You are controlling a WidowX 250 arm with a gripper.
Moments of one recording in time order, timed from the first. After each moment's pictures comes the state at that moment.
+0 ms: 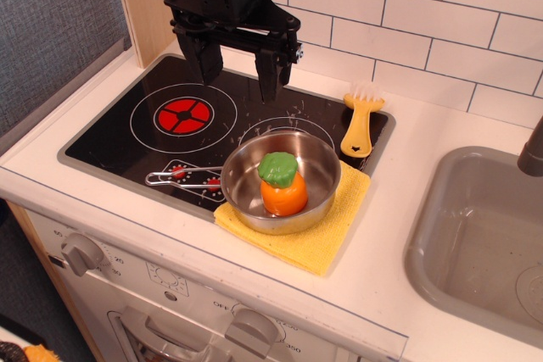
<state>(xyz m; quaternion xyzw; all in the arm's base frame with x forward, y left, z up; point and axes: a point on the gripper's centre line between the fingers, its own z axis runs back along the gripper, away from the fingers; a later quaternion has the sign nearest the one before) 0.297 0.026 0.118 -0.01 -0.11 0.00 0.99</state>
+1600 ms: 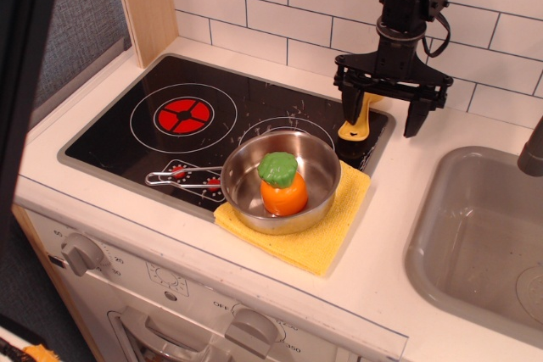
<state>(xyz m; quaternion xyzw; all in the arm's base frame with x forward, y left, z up) 0.418 -0.061 0.017 0.01 -0.07 0.06 1.00</state>
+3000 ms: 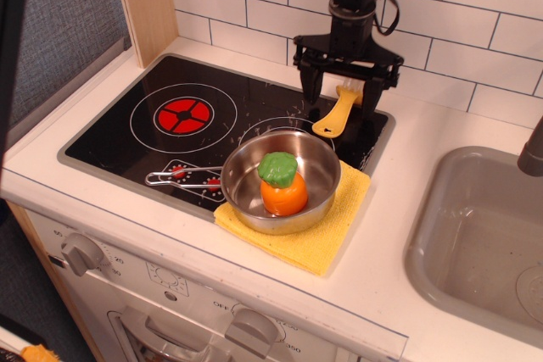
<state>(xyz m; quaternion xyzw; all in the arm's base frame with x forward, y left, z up) 0.424 -0.014 0.018 0.02 -0.06 0.05 1.00</state>
